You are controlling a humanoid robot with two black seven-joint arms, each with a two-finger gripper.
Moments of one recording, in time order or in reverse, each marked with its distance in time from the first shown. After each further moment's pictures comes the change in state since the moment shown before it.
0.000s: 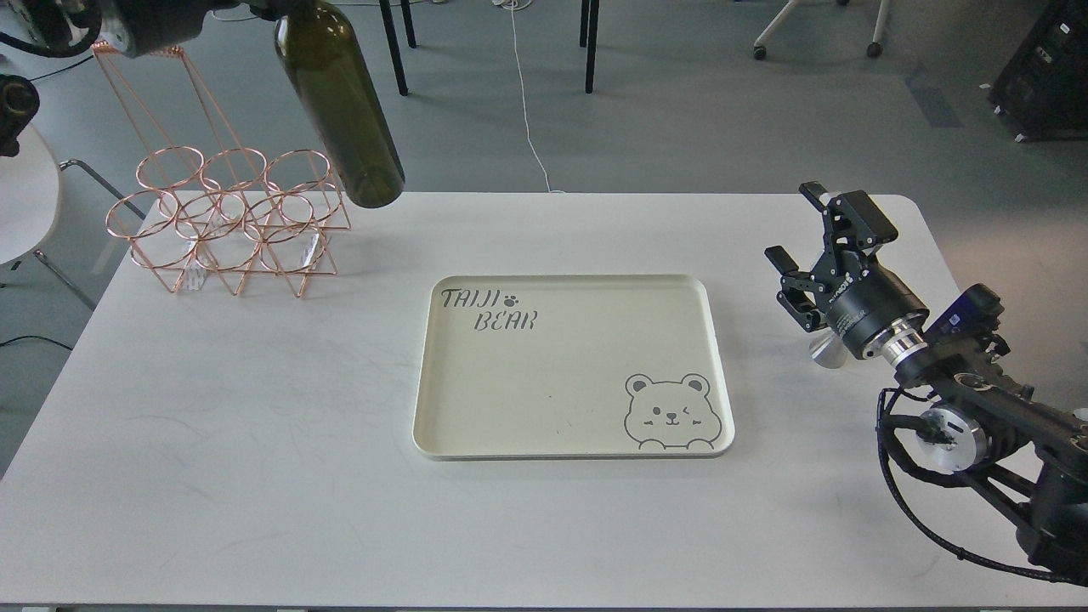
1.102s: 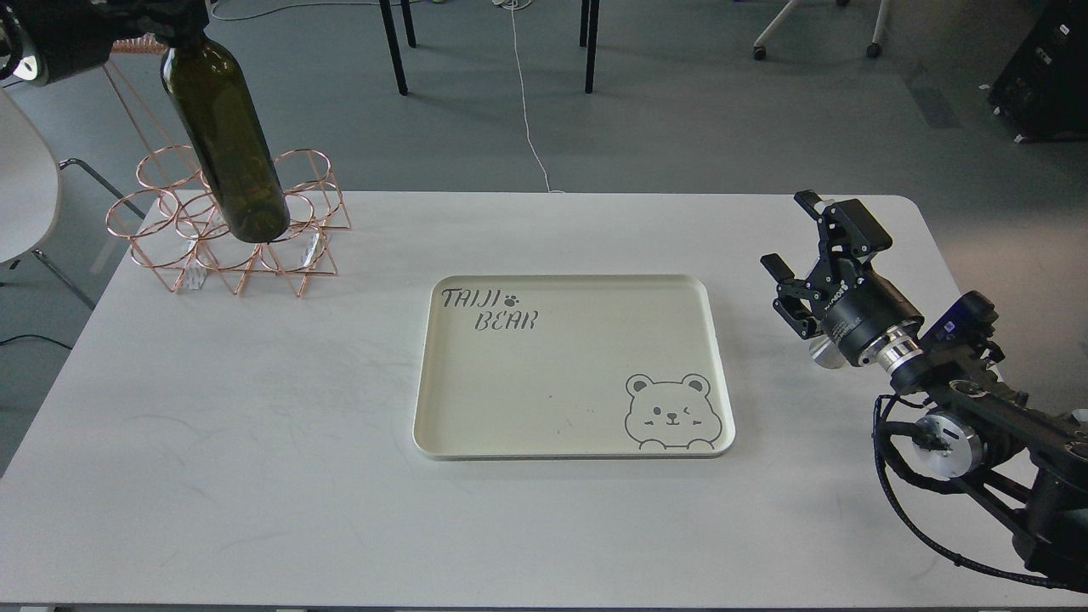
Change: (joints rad) left arm 0.005 0.052 0.109 0.130 0.000 0.046 0.000; right arm -0.011 0.009 0.000 0.000 -0.007 -0.001 0.000
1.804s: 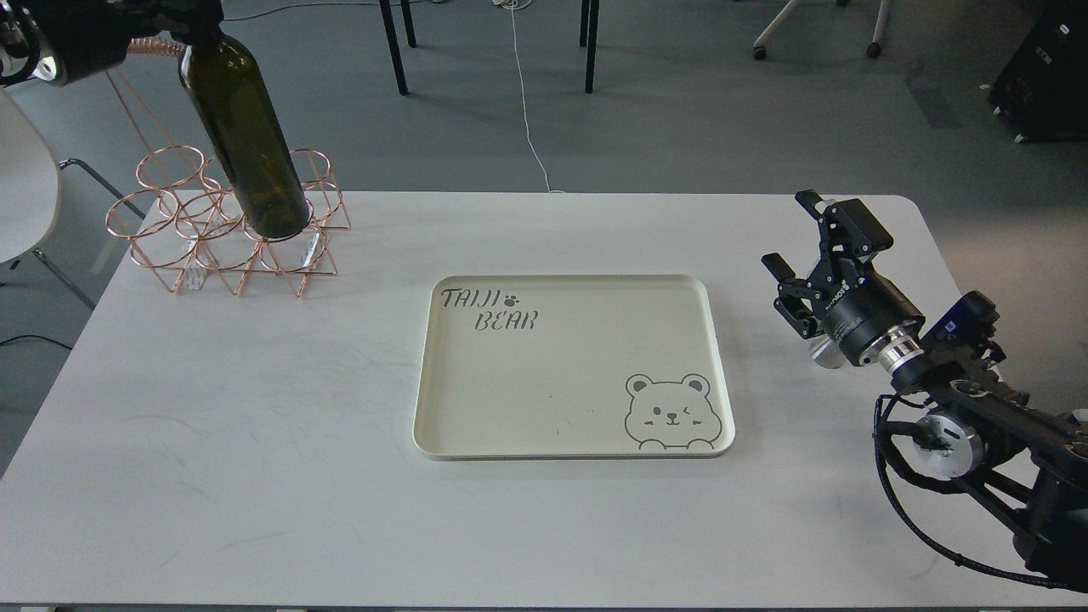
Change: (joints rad) left arm 0.004 -0.029 0.001 0.010 -0.028 0.033 0.000; right arm 0.000 -0.001 0.002 0.000 0.001 0.000 0.000
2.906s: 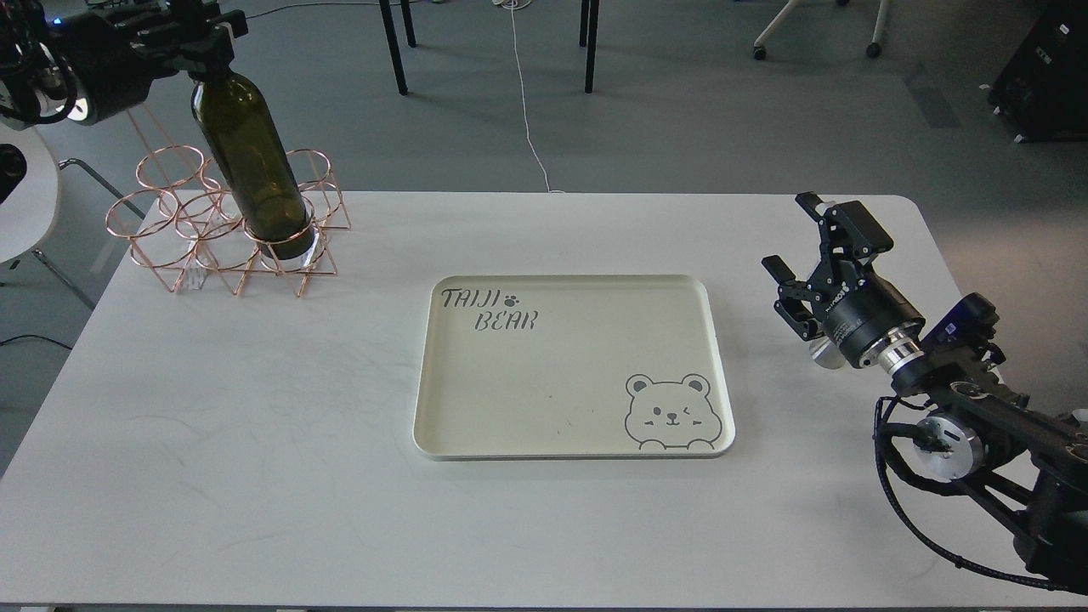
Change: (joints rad) left arm 0.025 -0.068 0.098 0.123 -0.057 0.081 0.000; right arm -0.004 0.000 0.000 0.000 0.000 0.000 0.000
